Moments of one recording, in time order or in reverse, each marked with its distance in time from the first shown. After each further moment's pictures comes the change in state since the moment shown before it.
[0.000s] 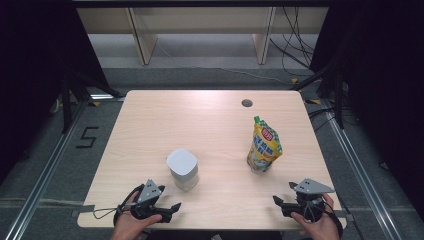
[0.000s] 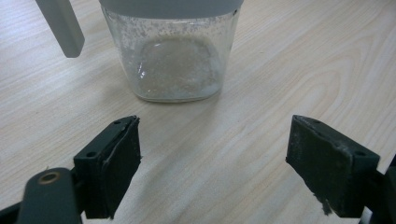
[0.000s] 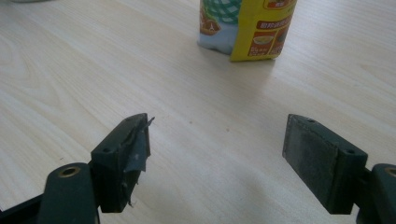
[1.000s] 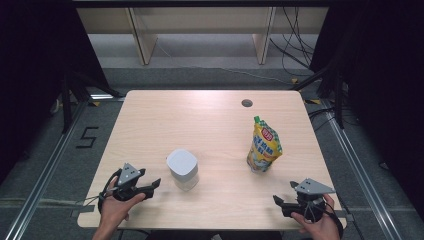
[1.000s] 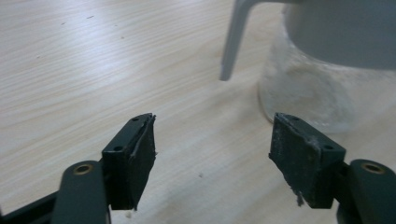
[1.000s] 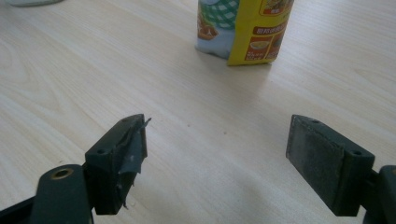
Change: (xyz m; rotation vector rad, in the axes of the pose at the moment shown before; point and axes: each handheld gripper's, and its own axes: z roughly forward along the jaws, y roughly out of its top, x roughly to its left) left arm 0.066 0.006 -0.015 -0.078 0.195 -0.124; right arm 0.004 0.001 -0.003 0.003 -0.009 0.039
